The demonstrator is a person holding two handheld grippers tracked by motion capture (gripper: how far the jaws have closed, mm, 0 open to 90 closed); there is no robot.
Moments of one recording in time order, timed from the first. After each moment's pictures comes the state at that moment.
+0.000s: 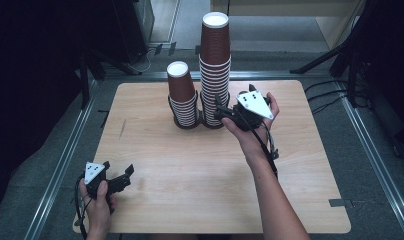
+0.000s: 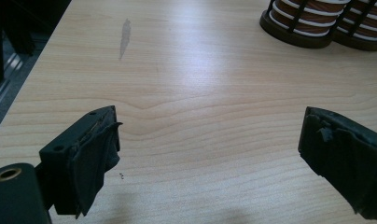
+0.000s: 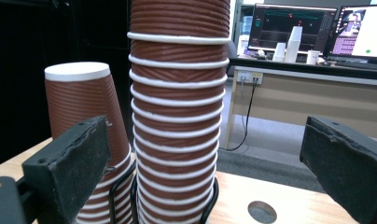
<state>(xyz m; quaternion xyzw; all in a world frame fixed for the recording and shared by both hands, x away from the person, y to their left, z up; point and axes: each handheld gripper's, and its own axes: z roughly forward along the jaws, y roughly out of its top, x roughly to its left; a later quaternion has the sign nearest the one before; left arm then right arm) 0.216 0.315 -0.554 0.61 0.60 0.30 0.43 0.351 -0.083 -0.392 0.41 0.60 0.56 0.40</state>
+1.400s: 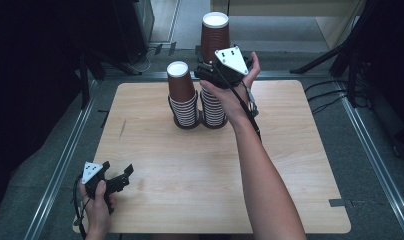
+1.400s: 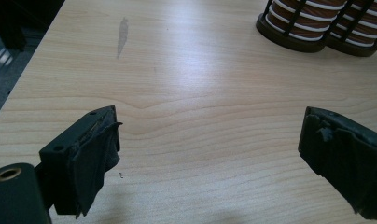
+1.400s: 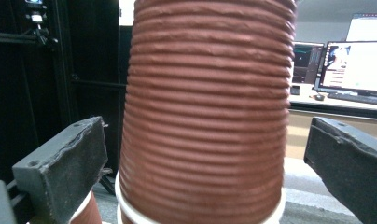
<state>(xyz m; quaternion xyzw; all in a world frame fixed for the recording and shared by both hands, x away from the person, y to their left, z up) 0.216 0.319 -0.553 0.60 0.60 0.28 0.44 0.431 -0.030 -0.339 0.40 0.56 0.58 0.44</state>
